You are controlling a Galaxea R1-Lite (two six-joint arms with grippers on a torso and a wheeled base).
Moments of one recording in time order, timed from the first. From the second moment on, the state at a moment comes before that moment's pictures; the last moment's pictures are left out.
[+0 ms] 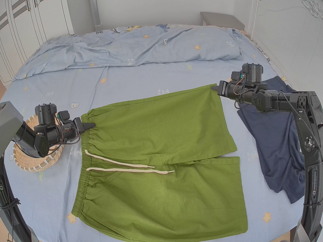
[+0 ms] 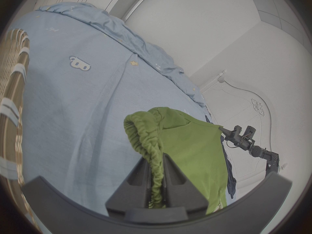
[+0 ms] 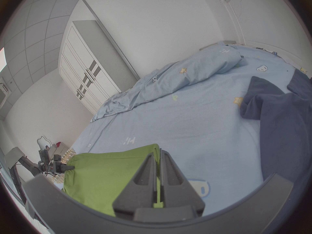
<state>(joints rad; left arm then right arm) 0.10 2.12 -1.00 -0.77 -0.64 -0.46 0.19 2.41 -1.96 -0.17 0.36 0.26</state>
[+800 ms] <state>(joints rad) 0.10 2.13 -0.99 -0.77 -0.63 -0.45 0.18 2.48 -2.00 -0.12 0.34 0.28</state>
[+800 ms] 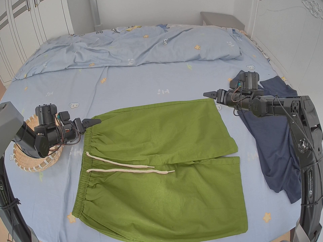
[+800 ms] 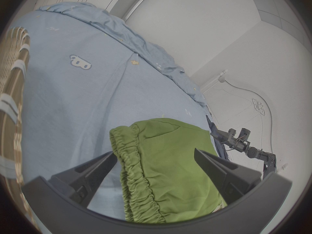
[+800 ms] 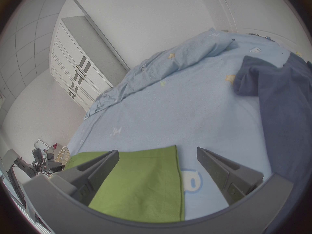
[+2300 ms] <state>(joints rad) 0.21 1.60 -0.29 -0.50 -0.69 -0.37 0.09 1.64 -0.36 -0.53 0.47 0.32</state>
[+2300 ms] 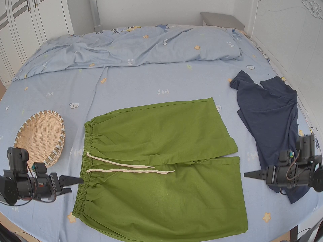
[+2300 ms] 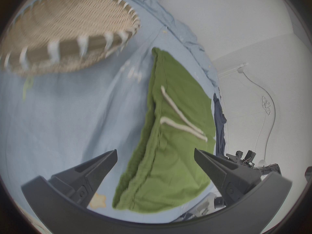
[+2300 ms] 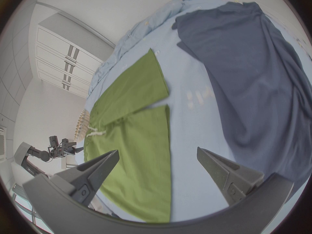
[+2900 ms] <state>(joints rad) 0.21 1.65 -0.03 -0.50 -0.73 -0.06 0.09 1.52 -0.09 -0.64 0.57 0.32</state>
